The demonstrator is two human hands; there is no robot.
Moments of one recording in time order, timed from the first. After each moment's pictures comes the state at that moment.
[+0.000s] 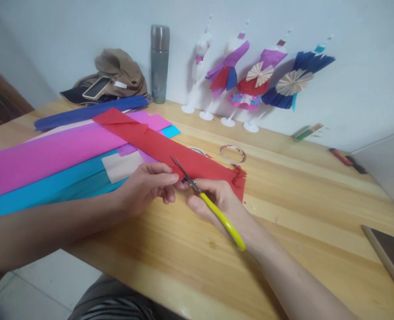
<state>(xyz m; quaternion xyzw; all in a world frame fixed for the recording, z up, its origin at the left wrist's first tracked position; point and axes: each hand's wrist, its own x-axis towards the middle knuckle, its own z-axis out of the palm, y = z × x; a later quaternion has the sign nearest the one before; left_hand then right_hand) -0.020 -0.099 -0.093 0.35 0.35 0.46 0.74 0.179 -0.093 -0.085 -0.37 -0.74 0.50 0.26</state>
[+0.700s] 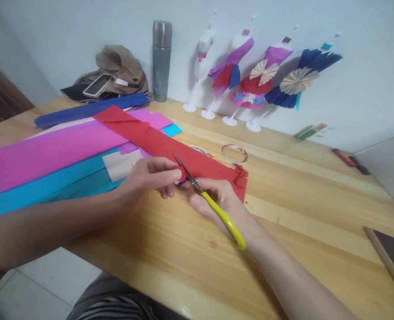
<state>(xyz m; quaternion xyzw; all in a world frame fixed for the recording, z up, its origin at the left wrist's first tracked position) -0.023 -0.099 -0.083 0.45 0.43 0.45 0.63 0.176 -0.097 -0.081 -0.39 -0.71 0.52 0.28</state>
